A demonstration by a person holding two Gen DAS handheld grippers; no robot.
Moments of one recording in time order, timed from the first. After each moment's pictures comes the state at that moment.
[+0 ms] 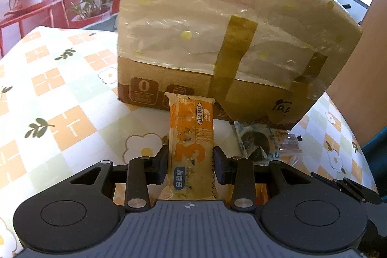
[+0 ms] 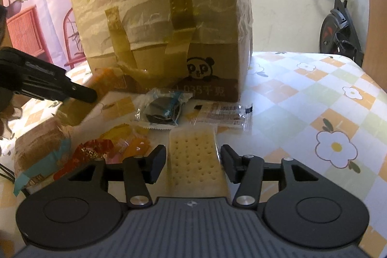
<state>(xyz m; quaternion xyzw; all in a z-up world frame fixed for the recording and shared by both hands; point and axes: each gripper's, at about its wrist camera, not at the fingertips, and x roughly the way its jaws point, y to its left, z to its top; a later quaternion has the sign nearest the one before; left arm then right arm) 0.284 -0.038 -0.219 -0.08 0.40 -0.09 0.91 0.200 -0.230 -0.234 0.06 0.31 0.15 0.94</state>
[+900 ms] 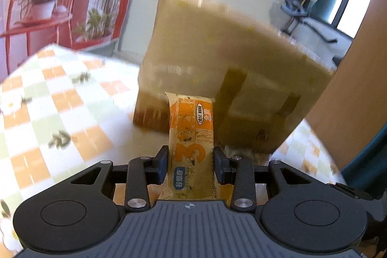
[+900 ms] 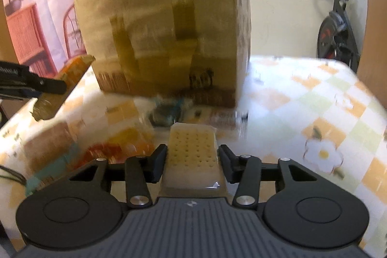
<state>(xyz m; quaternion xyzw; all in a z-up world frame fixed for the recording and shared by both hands) 0.246 -0.003 -0.181 -0.12 0.32 -0.10 0.94 0.192 -0.235 -0.202 0.06 0.31 0.14 0.94</state>
